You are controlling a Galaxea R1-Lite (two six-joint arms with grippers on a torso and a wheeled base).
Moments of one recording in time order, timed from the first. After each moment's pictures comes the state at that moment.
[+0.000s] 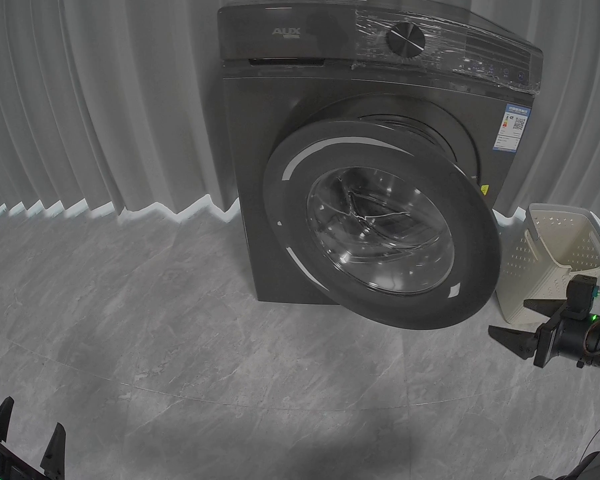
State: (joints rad) left arm 0.00 0.01 -0.02 0.00 0.00 0.01; right arm 0.17 1.27 -0.31 -0.59 0.27 -0.04
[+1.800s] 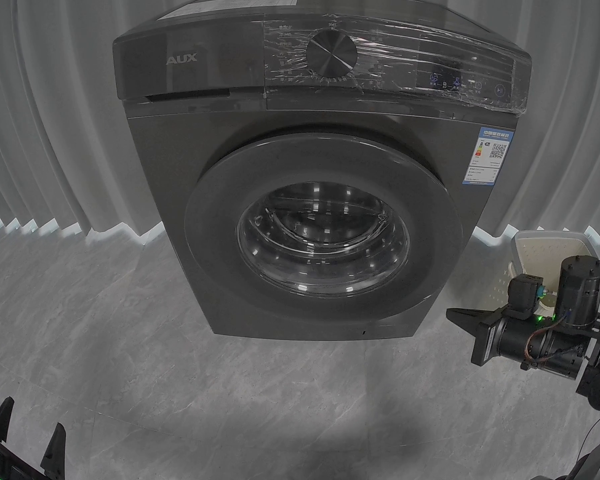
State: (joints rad) left arm 0.00 0.02 -0.02 0.00 0.00 0.00; right arm 0.45 1.56 -0.33 -0.91 0.10 0.15
